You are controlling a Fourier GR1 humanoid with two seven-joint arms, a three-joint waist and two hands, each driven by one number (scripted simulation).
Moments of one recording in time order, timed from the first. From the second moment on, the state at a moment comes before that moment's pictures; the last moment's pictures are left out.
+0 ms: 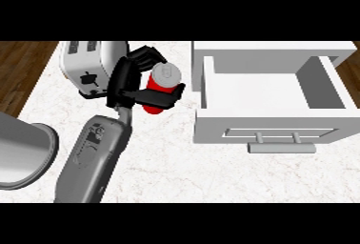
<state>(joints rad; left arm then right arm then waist) -0.62 0.00 -0.08 -1.29 0.02 0.23 0.08 0.31 -0.02 -0.26 -2.22 -0.11 0.18 0.11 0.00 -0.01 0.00</state>
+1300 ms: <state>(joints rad) -1.35 0.00 -0.25 -0.76 0.20 0.54 0.20 0.25 -0.04 -0.28 -2.19 -0.14 0.21 0.13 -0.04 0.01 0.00</state>
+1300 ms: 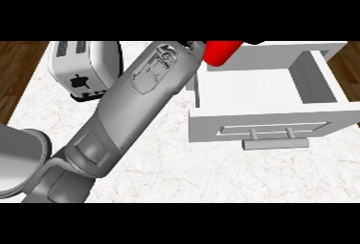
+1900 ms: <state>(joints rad) -1.49 0.00 -0.34 -0.52 0.35 0.56 0.13 0.22 -0.03 -0.26 -2.17 -0.10 0.20 0.13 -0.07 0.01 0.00</state>
